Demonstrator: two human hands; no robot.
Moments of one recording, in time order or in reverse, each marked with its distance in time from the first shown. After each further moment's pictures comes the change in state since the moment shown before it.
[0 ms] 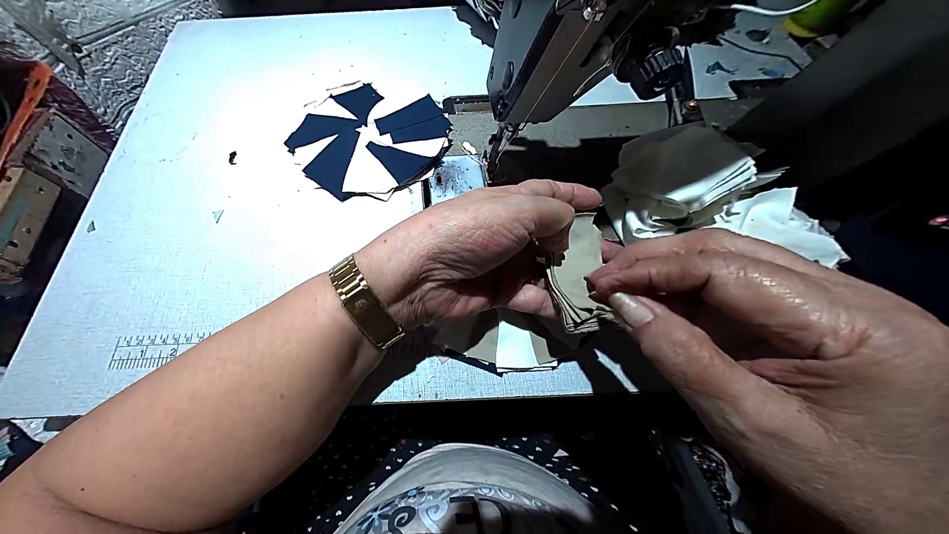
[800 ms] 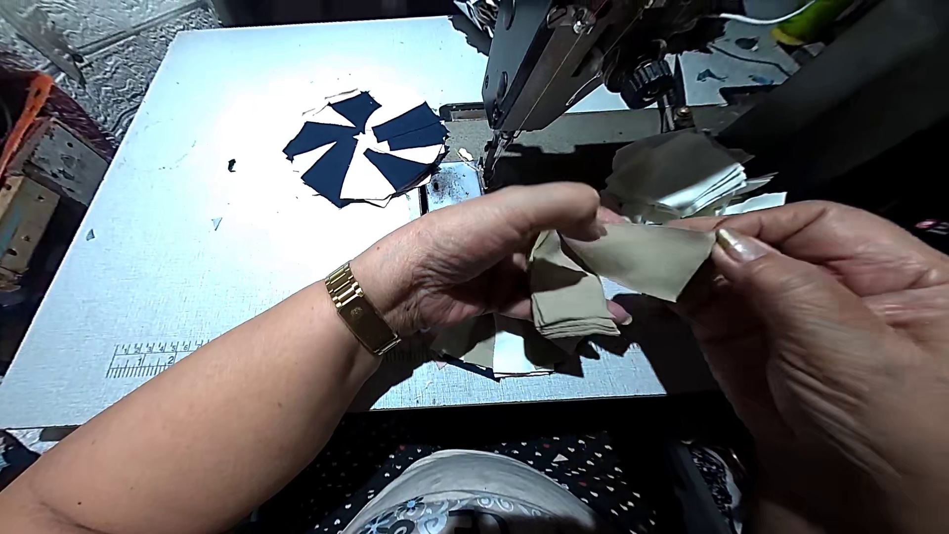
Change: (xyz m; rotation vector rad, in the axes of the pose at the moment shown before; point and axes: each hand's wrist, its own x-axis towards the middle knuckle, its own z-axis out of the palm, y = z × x) left_hand 0.001 -0.003 -0.007 -0.017 -0.194 0.036; right_hand 0.001 0.011 0.000 0.501 0.289 0.281
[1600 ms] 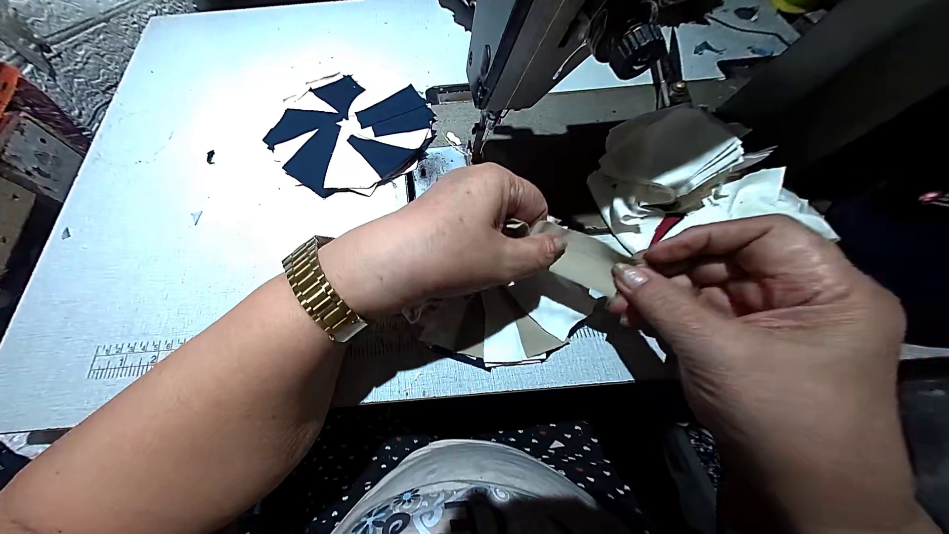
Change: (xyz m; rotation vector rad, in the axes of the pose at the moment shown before) left_hand 0.003 0.002 -0.017 1.197 0.147 0.326; right_hand -0.018 0.012 0.008 -0.253 0.105 0.038
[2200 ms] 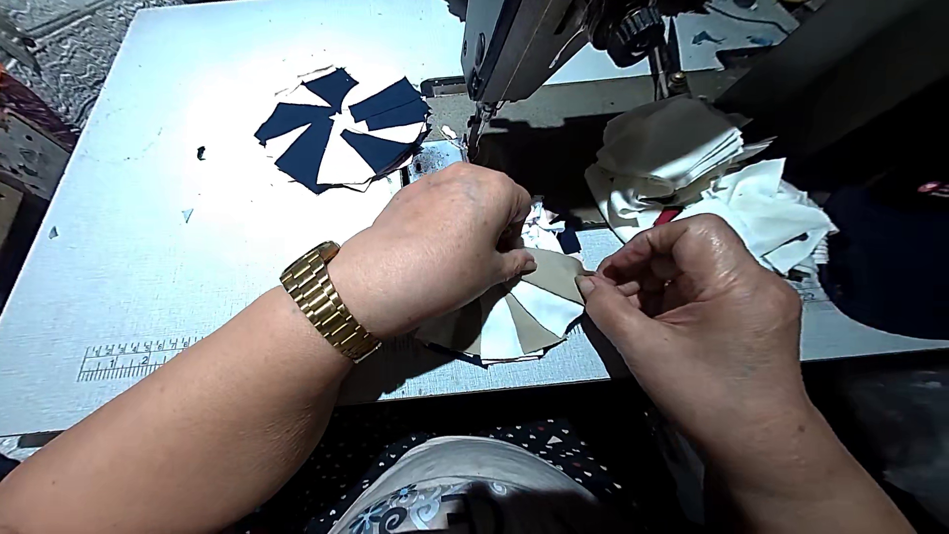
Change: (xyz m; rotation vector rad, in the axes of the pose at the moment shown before) left_hand -0.003 0.004 0.008 0.432 0.050 -0.095; right_hand 0.000 0.010 0.007 -0.440 -0.094 -0.091
